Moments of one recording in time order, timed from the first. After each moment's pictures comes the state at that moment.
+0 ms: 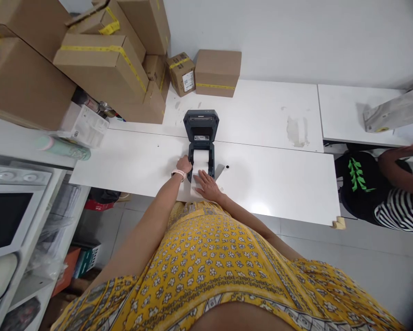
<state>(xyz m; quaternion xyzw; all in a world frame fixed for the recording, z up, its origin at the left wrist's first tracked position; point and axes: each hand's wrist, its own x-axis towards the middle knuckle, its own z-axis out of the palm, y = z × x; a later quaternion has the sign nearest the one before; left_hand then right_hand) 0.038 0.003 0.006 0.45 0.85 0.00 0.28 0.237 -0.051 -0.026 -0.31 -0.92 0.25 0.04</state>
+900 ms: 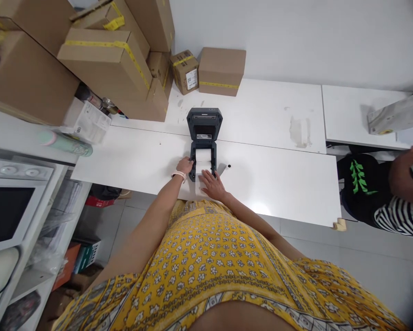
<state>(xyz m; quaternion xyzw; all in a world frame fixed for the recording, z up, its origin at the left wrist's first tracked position) 0.028 -0.011 -0.013 0.39 0.85 0.07 0.34 0.254 -0.046 -0.023 -0.28 -0.94 0.19 0.00</state>
